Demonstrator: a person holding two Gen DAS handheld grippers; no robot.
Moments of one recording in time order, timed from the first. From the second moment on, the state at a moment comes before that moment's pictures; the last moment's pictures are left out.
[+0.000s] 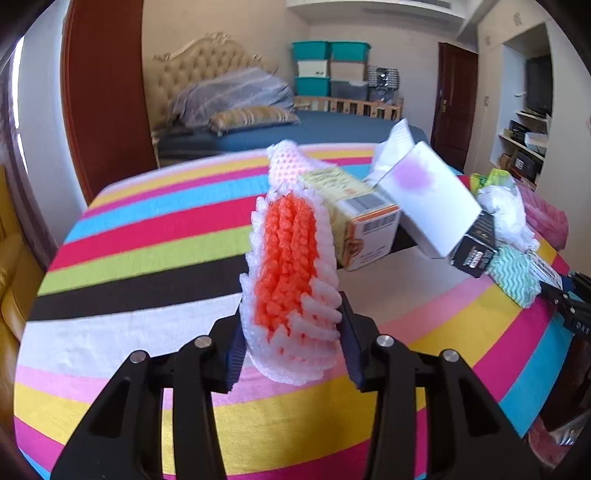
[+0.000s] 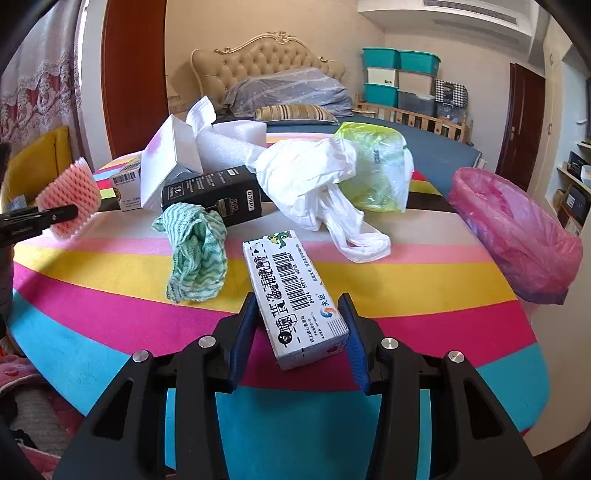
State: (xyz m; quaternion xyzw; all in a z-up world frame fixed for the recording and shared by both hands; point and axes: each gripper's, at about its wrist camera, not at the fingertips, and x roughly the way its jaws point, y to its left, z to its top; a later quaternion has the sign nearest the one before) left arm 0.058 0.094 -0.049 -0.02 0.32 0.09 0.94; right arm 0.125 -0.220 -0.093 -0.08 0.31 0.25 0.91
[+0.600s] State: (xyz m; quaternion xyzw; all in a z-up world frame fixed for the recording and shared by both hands) left arm 0.059 -0.004 -0.036 0.04 0.29 -0.03 0.96; right arm 0.106 -0.224 -0.069 -0.05 0.28 0.25 0.93
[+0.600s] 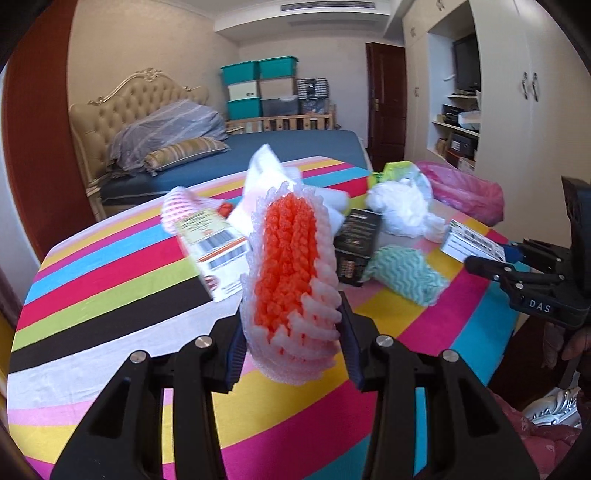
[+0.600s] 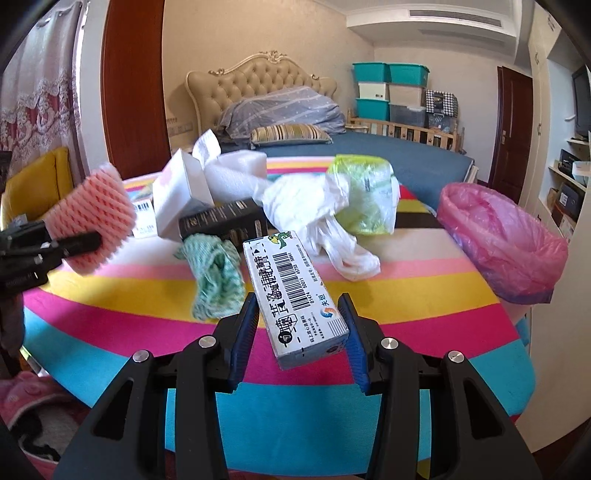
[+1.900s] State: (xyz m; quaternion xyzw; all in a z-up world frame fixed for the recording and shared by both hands) left arm 0.172 -0.151 -0.011 0.05 0.31 -0.18 0.93; right arm 0.134 -0.310 -0.018 -0.04 0.22 0.07 0.97
